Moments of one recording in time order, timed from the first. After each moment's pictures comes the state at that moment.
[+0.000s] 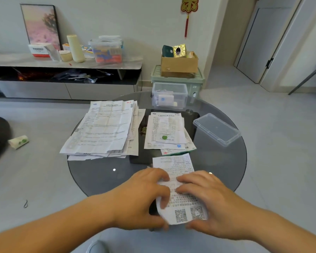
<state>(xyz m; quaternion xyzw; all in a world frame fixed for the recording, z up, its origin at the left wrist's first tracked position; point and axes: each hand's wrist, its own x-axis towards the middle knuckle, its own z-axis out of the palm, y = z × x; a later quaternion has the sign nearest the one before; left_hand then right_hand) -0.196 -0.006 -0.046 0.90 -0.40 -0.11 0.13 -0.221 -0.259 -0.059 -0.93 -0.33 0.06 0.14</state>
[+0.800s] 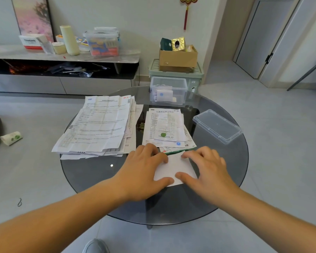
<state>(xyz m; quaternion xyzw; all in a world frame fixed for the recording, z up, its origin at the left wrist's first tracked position) -0.153 -0.024 -0.060 0.96 -0.24 -0.04 0.15 -0.175 -0.237 -0.070 -0.98 -0.08 -0.02 0.18</state>
